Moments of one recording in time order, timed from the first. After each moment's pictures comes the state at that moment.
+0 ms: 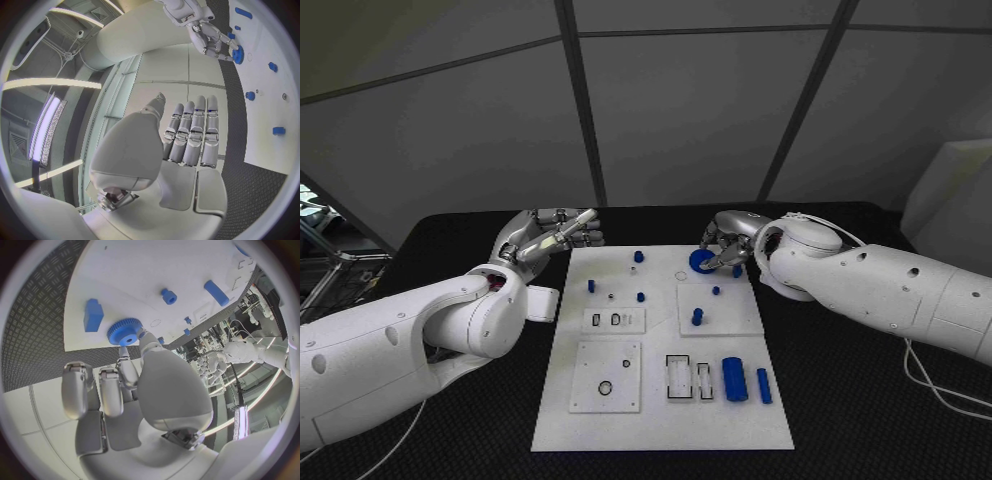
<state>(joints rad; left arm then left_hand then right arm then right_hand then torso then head) 1.16 -0.89 0.04 1.59 -0.03 -0.39 0.46 1.42 -0.07 0.15 0.13 0.08 0.99 0.21 0.11 0.07 1.08 0.16 0.09 0.07 1.11 0.12 0.15 0.14 0.19 0.88 0.22 0.38 0.17 1.24 -0.67 0.04 1.24 -1.50 -0.15 -0.21 1.40 -0.09 -0.02 0.17 0.33 0.88 0.16 0.22 0.07 1.33 0.07 1.32 1.22 1.47 0.00 1.54 1.31 0.05 1.45 0.11 1.49 1.31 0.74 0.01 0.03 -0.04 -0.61</state>
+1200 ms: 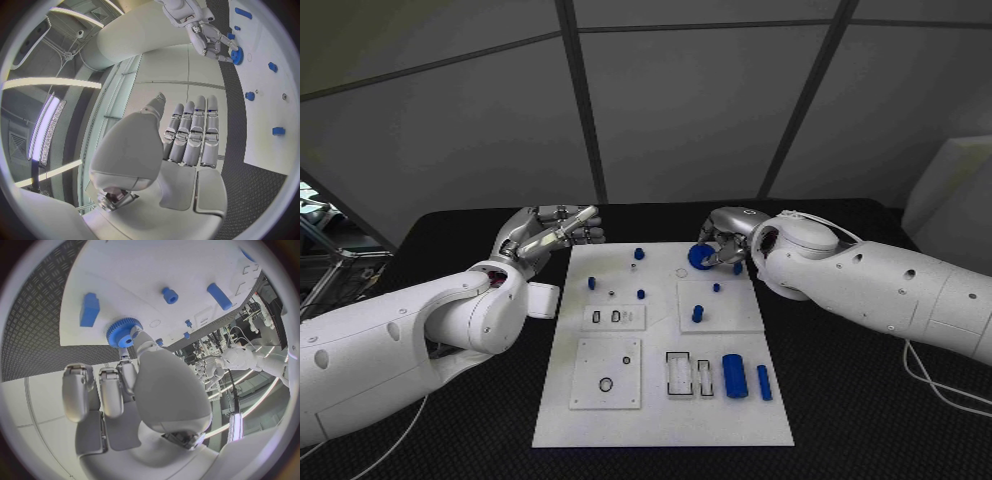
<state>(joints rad) 1.16 -0.88 0.04 1.58 -0.03 -0.38 0.46 1.42 -0.07 0.15 0.13 0.08 0.99 0.21 0.11 0.07 1.08 0.16 0.09 0.07 1.11 0.12 0.14 0.14 0.19 0.88 0.22 0.38 0.17 1.24 -0.66 0.05 1.26 -1.58 -0.16 -0.22 1.49 -0.03 0.11 0.10 0.22 0.96 0.16 0.24 0.07 1.37 0.05 1.36 1.30 1.47 -0.01 1.55 1.31 0.05 1.46 0.10 1.51 1.31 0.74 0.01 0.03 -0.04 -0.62</state>
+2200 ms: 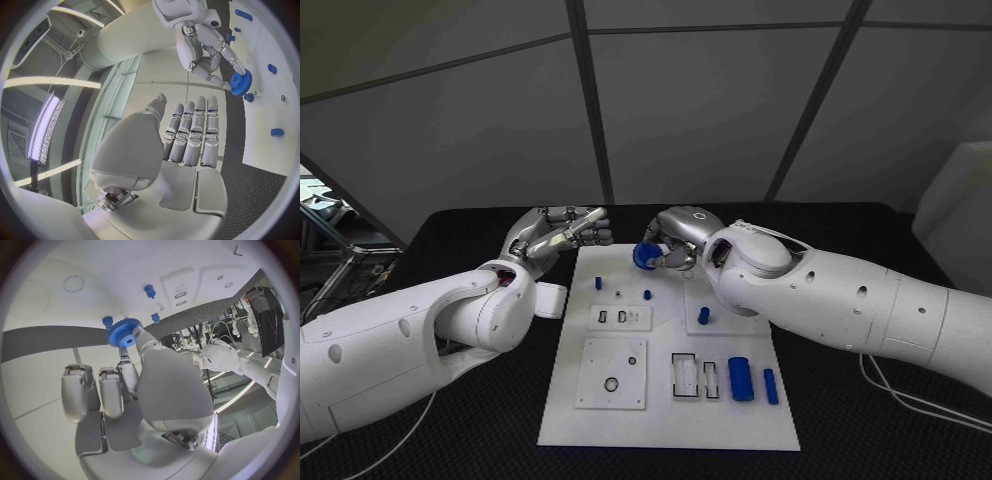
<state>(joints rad) 1.16 -0.88 0.04 1.59 -0.03 -0.38 0.45 1.42 -0.06 0.16 0.12 0.08 0.99 0.21 0.11 0.07 1.08 0.16 0.09 0.07 1.11 0.12 0.13 0.14 0.19 0.88 0.23 0.38 0.17 1.23 -0.50 0.03 1.31 -1.67 -0.31 -0.21 1.43 -0.06 0.17 0.12 0.22 0.97 0.16 0.22 0.07 1.37 0.05 1.35 1.29 1.47 -0.01 1.55 1.31 0.03 1.46 0.10 1.52 1.31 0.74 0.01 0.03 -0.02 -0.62</state>
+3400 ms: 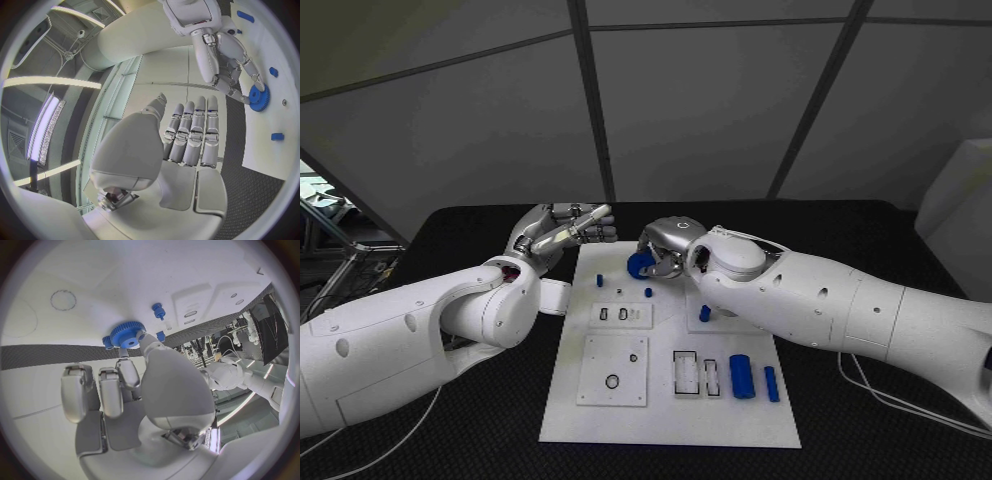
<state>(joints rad) 1.16 -0.88 0.04 1.58 -0.03 -0.37 0.45 1.42 -0.06 0.16 0.12 0.08 0.99 0.21 0.11 0.07 1.08 0.16 0.09 0.07 1.11 0.12 0.13 0.14 0.19 0.88 0.23 0.38 0.17 1.22 -0.39 0.00 1.17 -1.72 -0.25 -0.20 1.37 -0.09 0.21 0.13 0.21 0.92 0.17 0.15 0.07 1.32 0.08 1.29 1.23 1.47 0.00 1.55 1.31 0.03 1.47 0.11 1.52 1.31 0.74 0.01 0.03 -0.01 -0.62</state>
